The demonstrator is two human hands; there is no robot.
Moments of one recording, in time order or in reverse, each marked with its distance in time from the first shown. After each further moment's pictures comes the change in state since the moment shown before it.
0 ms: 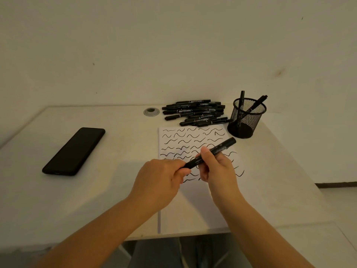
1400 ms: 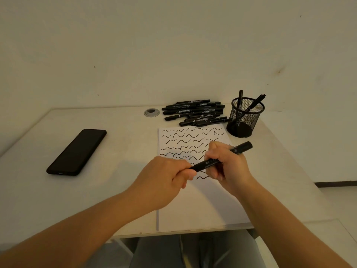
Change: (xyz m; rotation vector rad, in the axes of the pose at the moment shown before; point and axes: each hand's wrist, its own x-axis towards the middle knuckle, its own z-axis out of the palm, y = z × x) left_hand 0.002 0.020 -0.013 -0.116 -0.170 0.058; right_hand 0.017 -0.015 -0.034 0.239 -0.368 0.033
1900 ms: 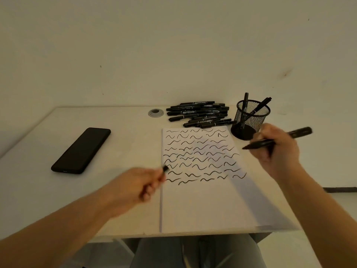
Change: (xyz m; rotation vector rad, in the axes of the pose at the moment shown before) left_hand -0.021 -0.036 -0.021 -1.026 -0.130 -0.636; right_hand 0.012 -0.042 -0.058 0.141 0.115 -0.207
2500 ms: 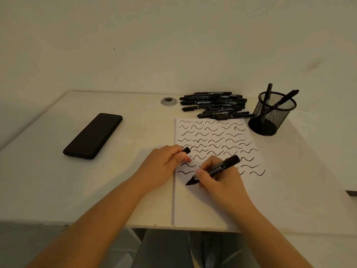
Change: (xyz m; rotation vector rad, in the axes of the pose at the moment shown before) left_hand 0.064 -0.033 -0.018 0.798 0.209 0.596; right_hand -0.056 0.096 0.068 -0.796 -0.134 0.047
